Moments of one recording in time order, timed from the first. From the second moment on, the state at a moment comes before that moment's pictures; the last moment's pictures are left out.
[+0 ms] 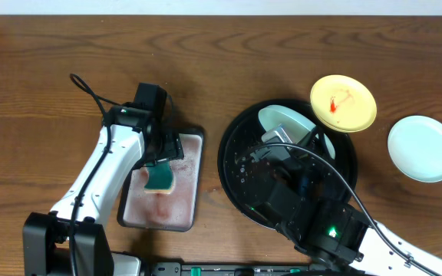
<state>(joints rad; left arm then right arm) -0.19 1.54 1.08 -1.01 -0.01 -0.43 1.09 1.13 0.99 -0.72 1.32 -0.22</state>
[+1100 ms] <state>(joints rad) -0.19 1.54 1.08 -1.01 -0.01 -0.43 -0.88 1.44 0.99 -0.75 -0.10 0.47</state>
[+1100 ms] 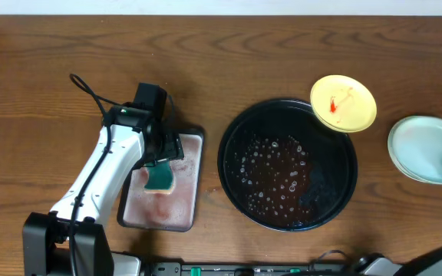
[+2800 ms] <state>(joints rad) -0.19 1.54 1.08 -1.01 -0.01 -0.43 -0.23 1.80 1.01 -0.35 -0.17 0.44</state>
